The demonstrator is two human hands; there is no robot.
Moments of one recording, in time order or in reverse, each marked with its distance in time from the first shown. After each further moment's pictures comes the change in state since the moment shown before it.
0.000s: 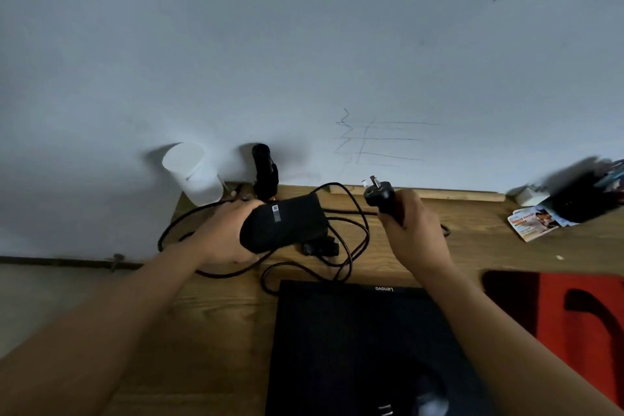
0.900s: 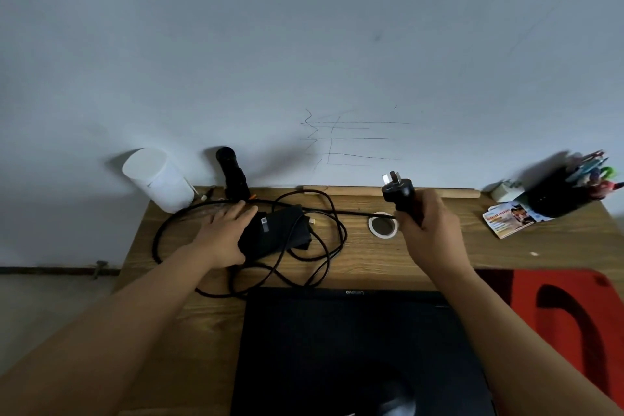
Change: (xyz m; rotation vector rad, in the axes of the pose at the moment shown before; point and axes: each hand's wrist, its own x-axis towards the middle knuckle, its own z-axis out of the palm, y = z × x) left_hand 0.038 0.030 0.035 0.325 -0.165 -0.189; right_hand 0.007 0.044 -0.050 0.123 0.060 0.140
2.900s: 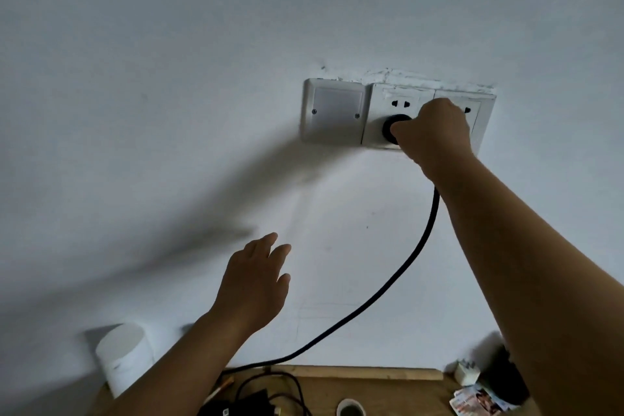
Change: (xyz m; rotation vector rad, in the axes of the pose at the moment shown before) left_hand -0.065 0.139 -0.223 -0.081 0.776 0.191; right_hand 0.105 -0.300 -0.200 -0.088 0.485 -0.222
